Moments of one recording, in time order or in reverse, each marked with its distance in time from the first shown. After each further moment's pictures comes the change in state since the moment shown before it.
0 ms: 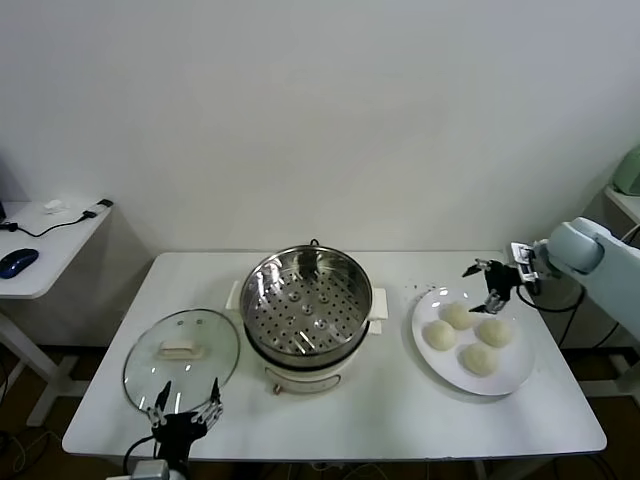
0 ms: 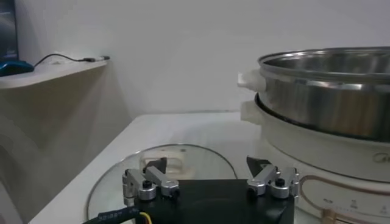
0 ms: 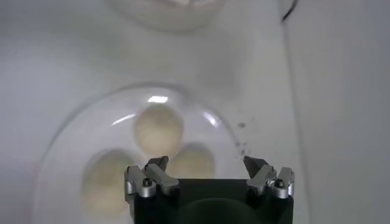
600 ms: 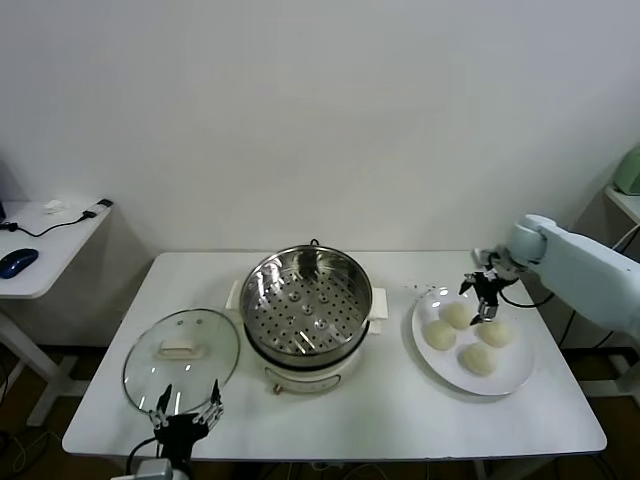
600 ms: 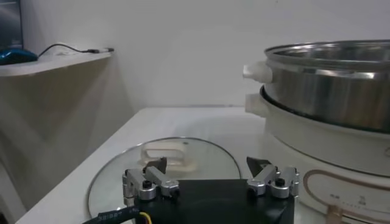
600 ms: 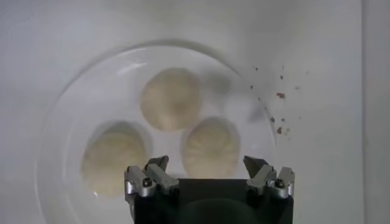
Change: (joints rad) left arm -0.017 -0.023 0.000 0.034 0.003 -0.008 -0.001; right arm -0.009 0.228 -0.106 -0.267 -0.054 -0.014 0.003
